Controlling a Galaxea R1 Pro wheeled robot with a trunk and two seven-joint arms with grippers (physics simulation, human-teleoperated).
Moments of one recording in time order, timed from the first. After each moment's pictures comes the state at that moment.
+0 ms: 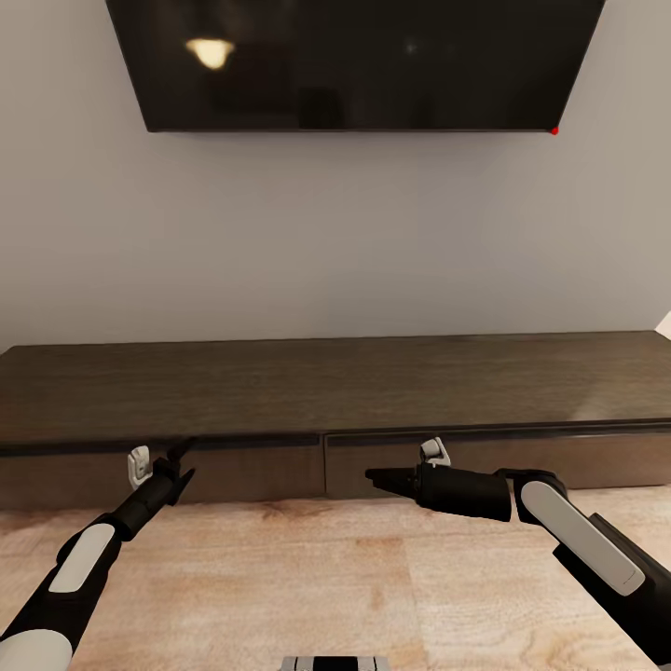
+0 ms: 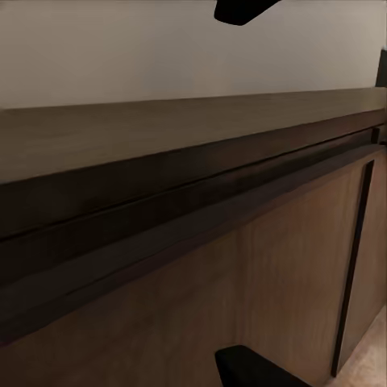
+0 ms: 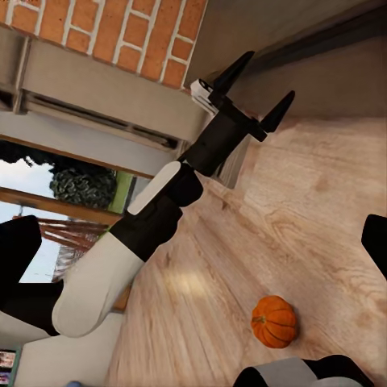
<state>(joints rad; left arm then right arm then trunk) -0.50 0.20 0.24 -0.81 1.22 0.49 -0.38 -0.54 -0.50 0.56 -1.54 -1.51 0.82 0.36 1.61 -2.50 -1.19</state>
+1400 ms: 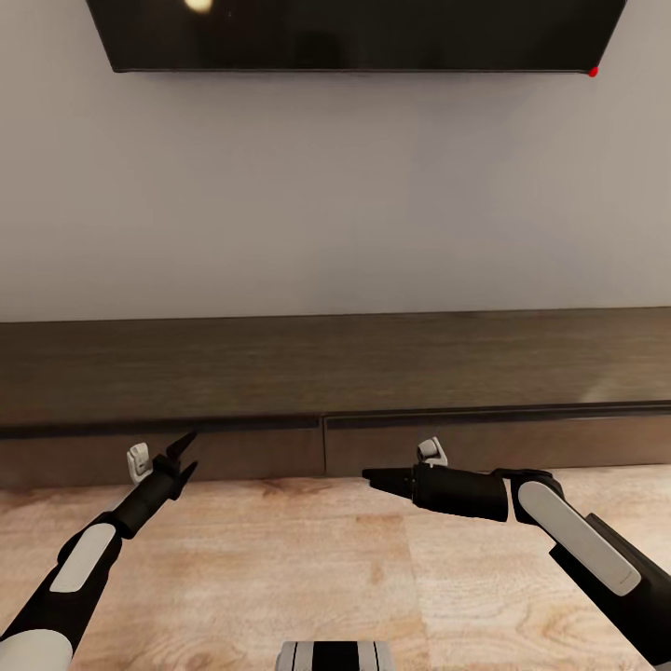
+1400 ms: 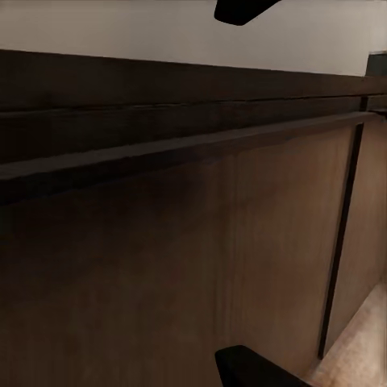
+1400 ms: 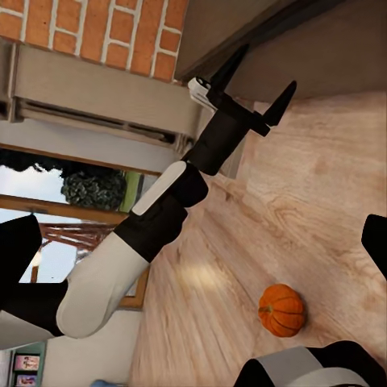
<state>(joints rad) -0.50 0.20 0.24 -0.81 1.21 0.49 -0.47 -0.54 -0.49 0.56 -1.54 -1.51 0.82 0.35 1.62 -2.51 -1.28</state>
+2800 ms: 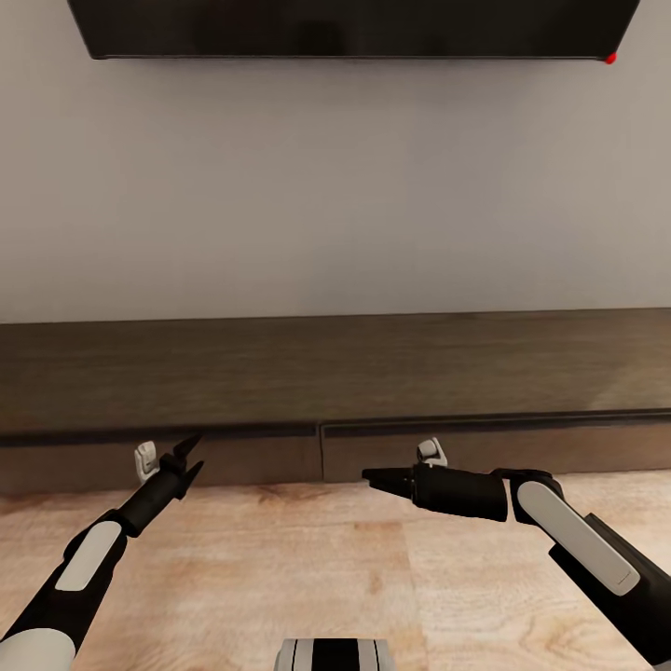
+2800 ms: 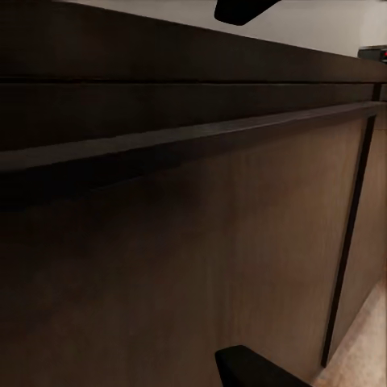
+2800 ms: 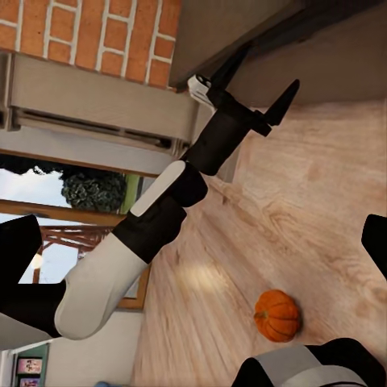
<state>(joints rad) -0.50 0.20 0.20 -0.82 1.21 0.49 -0.48 -0.54 -0.48 0.56 -1.54 -1.50 0.82 0.35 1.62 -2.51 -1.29</state>
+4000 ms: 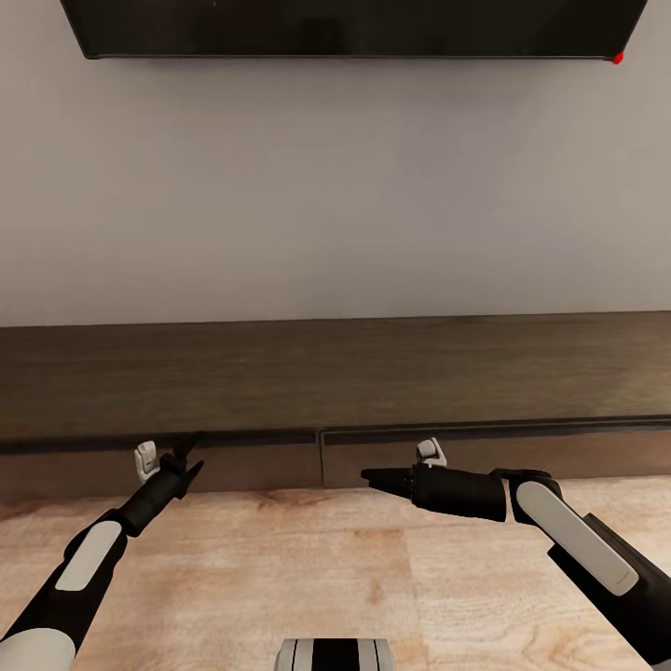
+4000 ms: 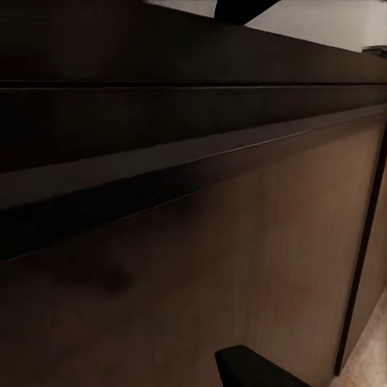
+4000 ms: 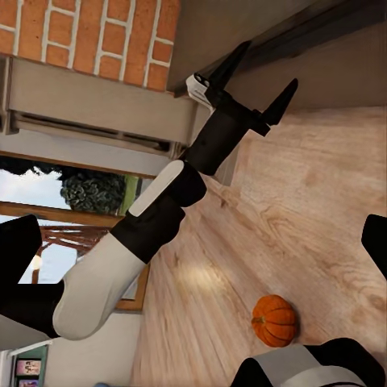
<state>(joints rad) -0.50 0.20 0.20 -0.82 1.21 0.49 -0.48 -0.54 -0.48 0.56 -1.54 -1.50 0.82 0.35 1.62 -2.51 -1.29</state>
